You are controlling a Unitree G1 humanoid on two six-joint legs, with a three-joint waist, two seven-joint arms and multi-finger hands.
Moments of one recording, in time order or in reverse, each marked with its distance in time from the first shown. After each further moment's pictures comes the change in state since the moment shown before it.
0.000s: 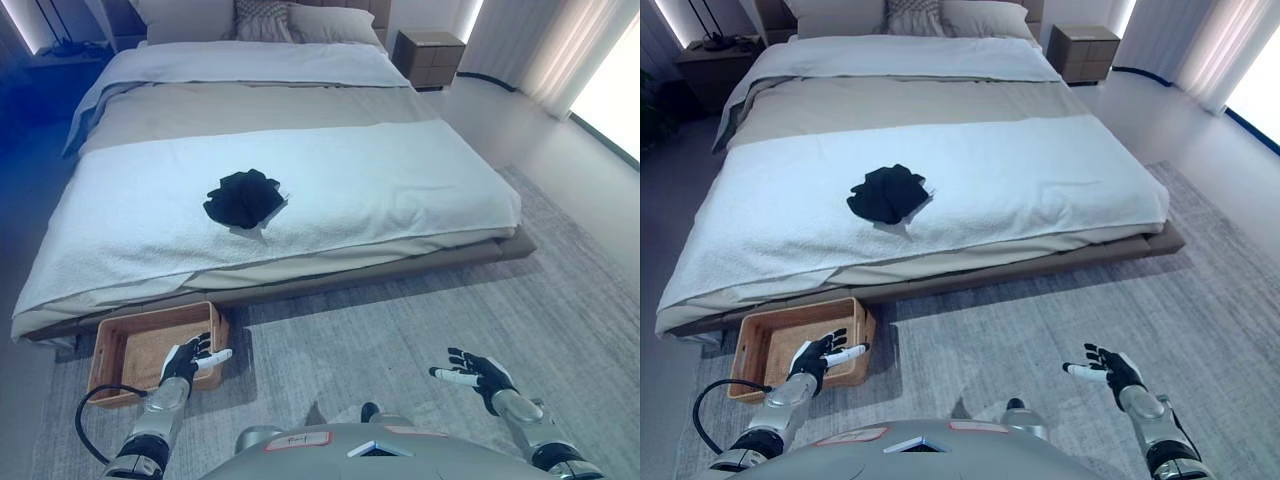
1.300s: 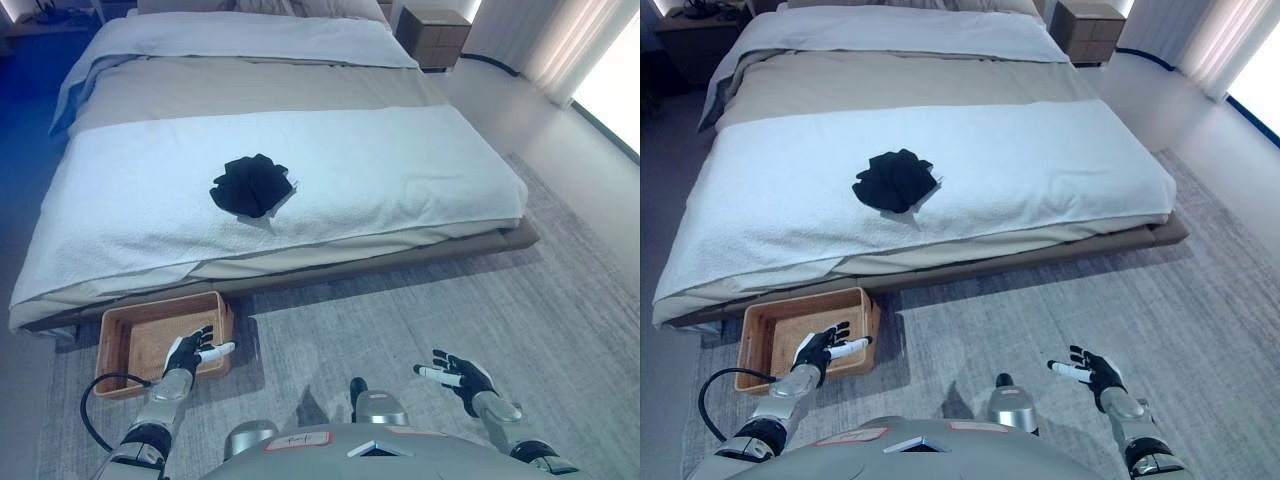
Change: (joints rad) left arm -0.064 0.001 -0.040 0.039 -0.030 -0.003 0.022; right arm -0.024 0.087 -0.009 0.057 0.068 0.001 -0.021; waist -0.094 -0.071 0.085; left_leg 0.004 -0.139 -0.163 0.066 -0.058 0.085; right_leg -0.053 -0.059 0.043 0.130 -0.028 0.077
